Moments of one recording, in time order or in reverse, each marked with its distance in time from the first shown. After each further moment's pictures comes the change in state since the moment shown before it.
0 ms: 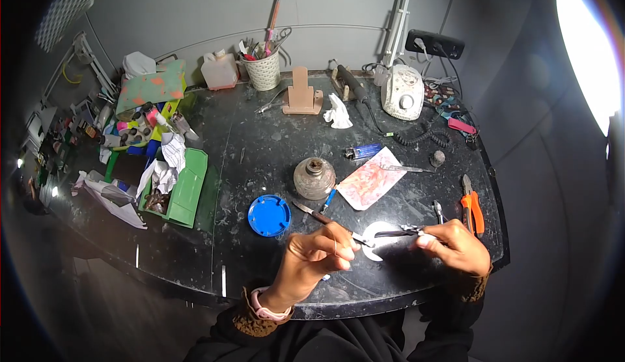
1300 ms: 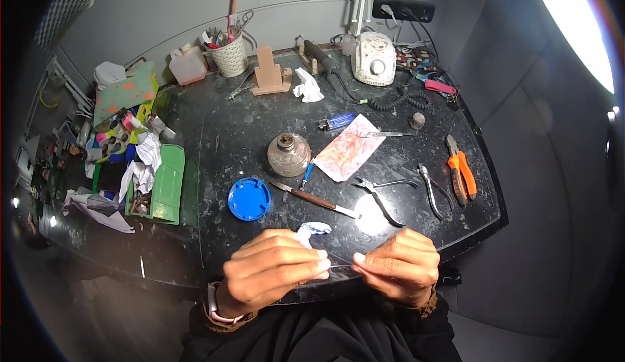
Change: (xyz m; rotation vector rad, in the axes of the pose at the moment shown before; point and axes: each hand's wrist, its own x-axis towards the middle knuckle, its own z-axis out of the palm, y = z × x) left_hand -0.010 0.062 0.014 1.152 -0.370 0.461; right_hand -0.006 -0.056 0.093 -0.030 0.782 -0.531
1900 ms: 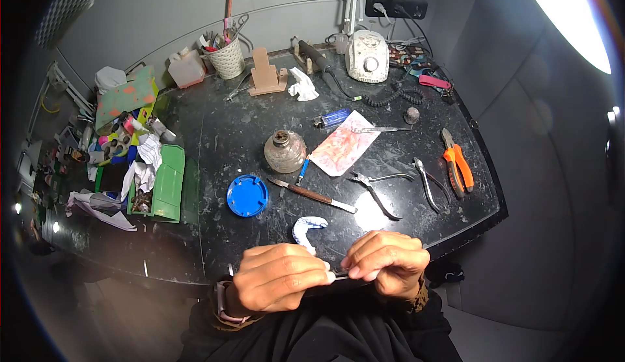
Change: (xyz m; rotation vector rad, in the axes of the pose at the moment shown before) left_hand -0.004 0.010 0.013 0.001 0.017 0.090; right_hand -0.009 0.001 0.015 0.682 0.096 0.081
